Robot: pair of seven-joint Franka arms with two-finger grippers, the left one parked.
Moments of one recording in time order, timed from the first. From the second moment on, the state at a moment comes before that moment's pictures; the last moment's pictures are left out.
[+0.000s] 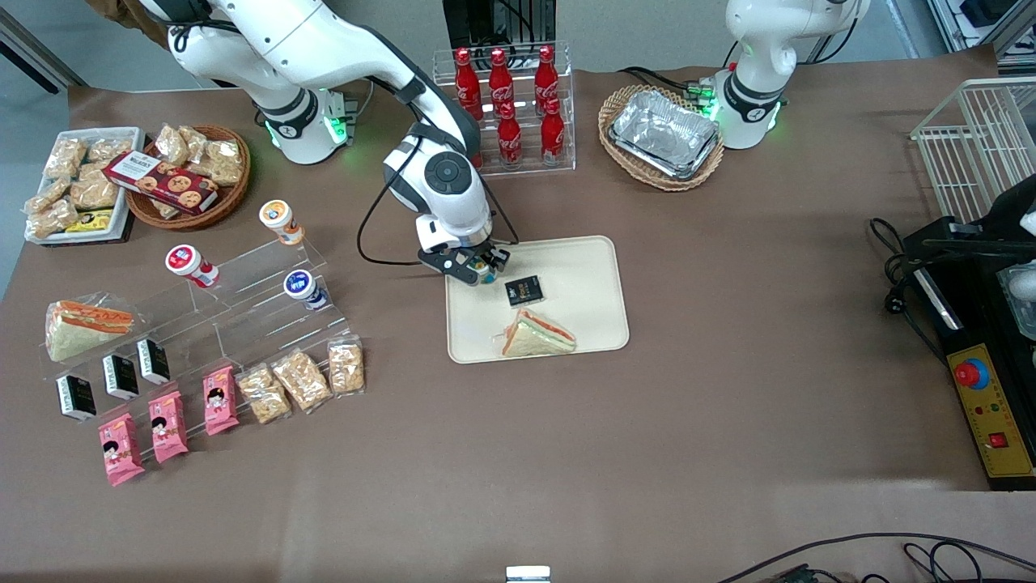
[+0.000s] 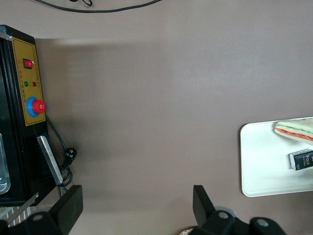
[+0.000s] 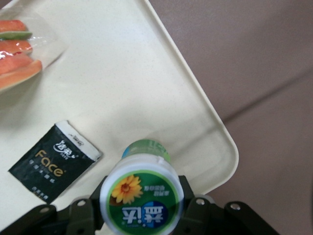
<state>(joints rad) 0.55 0.41 0.27 -2.08 -0.08 2.49 1.40</state>
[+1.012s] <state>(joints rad) 0.55 0.42 0.26 -2.08 -0.09 2.50 1.43</state>
